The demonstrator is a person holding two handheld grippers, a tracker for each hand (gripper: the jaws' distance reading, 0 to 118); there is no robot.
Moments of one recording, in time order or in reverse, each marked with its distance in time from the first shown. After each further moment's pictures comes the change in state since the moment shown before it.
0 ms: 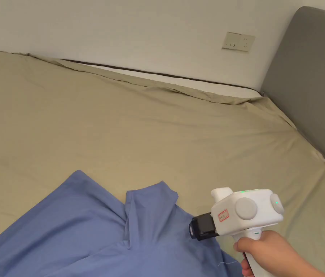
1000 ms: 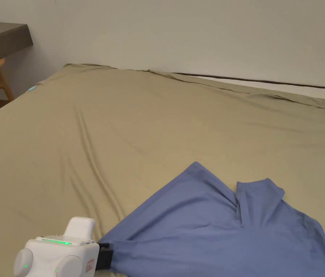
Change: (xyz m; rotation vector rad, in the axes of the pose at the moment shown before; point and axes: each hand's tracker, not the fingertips) left arm -0.031 -0.017 -0.049 -0.198 0.271 -0.189; right arm -0.142 -0.238 0.278 0.694 0.159 -0.169
